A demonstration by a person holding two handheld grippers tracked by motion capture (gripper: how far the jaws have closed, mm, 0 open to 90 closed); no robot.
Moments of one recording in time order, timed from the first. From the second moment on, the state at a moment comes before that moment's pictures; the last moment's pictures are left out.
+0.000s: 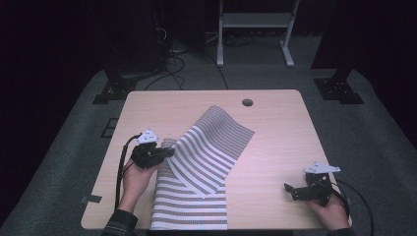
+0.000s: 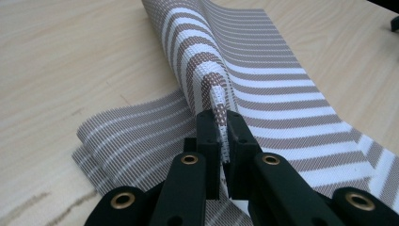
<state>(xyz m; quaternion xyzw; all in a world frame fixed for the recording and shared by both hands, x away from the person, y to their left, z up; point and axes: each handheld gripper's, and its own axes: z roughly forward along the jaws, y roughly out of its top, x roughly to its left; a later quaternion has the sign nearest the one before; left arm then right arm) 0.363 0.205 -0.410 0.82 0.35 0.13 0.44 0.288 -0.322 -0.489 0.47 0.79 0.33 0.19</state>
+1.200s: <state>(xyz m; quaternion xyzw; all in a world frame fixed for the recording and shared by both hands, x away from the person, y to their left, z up) 0.485 0.167 -0.409 0.79 0.38 0.14 0.45 0.288 -0.322 -0.489 0.47 0.79 0.33 0.19</state>
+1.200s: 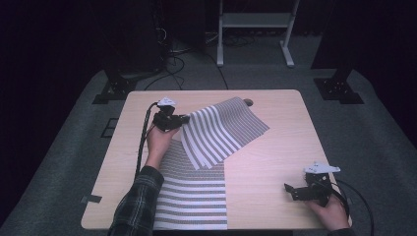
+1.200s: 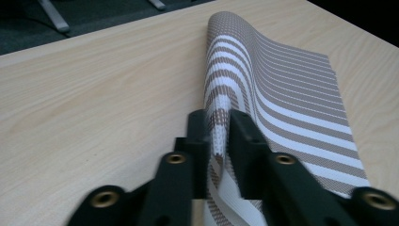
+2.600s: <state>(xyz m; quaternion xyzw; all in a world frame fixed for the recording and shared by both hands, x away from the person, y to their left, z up) 0.386 0.127 -0.463 0.89 0.29 0.10 0.33 0.287 -0.321 -0.489 0.47 0.79 0.33 0.19</state>
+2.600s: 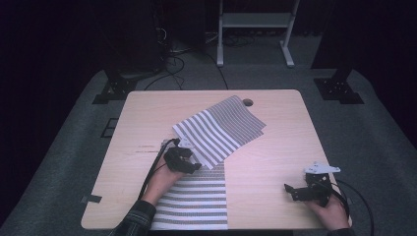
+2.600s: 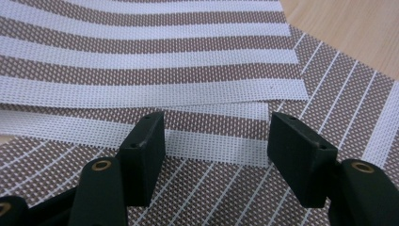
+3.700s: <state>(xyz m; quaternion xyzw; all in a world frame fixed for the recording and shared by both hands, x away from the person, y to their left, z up) 0.393 0.099 -0.449 0.91 0.27 0.10 0.31 0.287 -0.321 -0.489 0.47 0.79 0.33 0.19</state>
